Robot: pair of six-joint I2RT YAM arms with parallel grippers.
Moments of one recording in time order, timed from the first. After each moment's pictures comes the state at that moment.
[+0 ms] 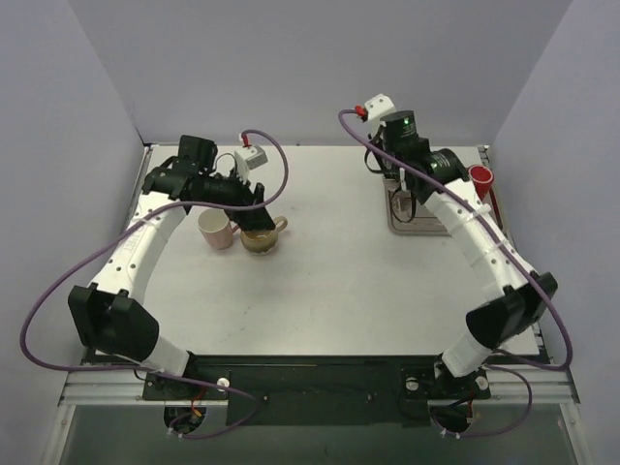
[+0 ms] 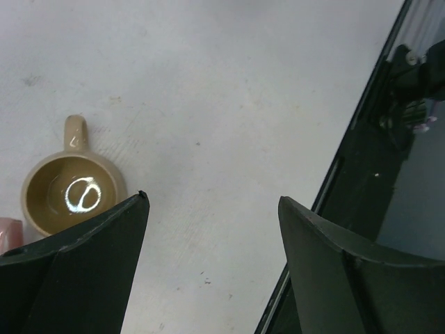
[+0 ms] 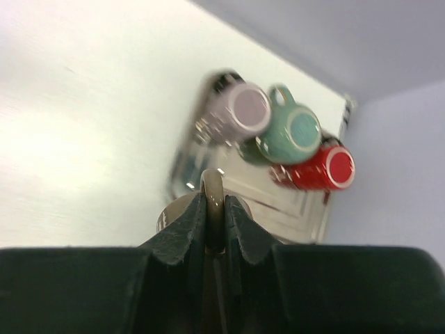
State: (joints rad) left arm -0.27 1.53 1.54 -0.92 0.75 0.33; right arm 0.40 1.69 1.81 -0.79 0.40 -0.31
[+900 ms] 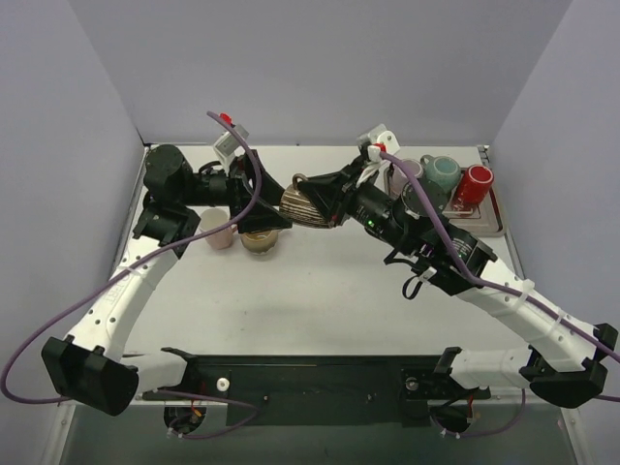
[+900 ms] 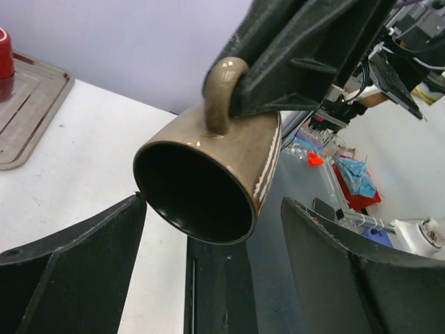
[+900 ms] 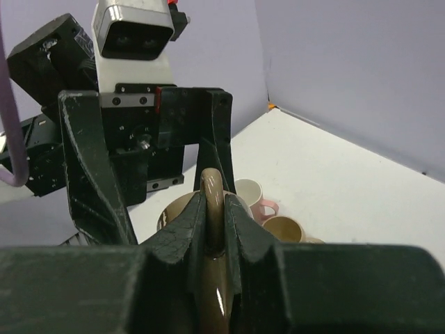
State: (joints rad) left arm -0.33 1.24 1.25 0.20 1.25 -0.71; right arm 0.97 1.18 1.42 -0.14 0.11 0.21
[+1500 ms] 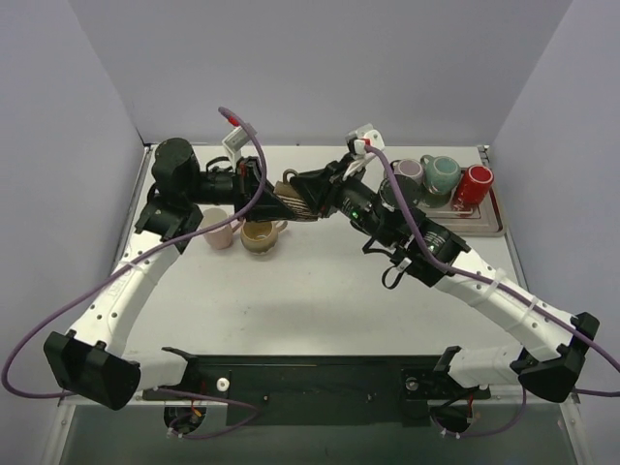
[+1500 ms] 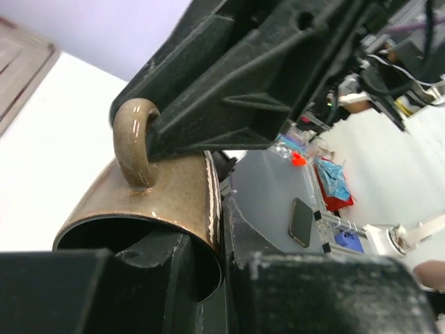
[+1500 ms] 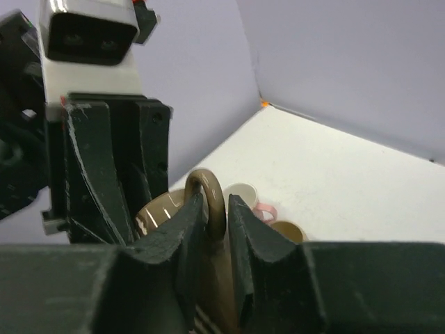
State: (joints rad) left arm -0.37 1.26 1.27 0.18 1.25 -0.76; right arm 0.92 1.24 1.34 0.03 0.10 0.29
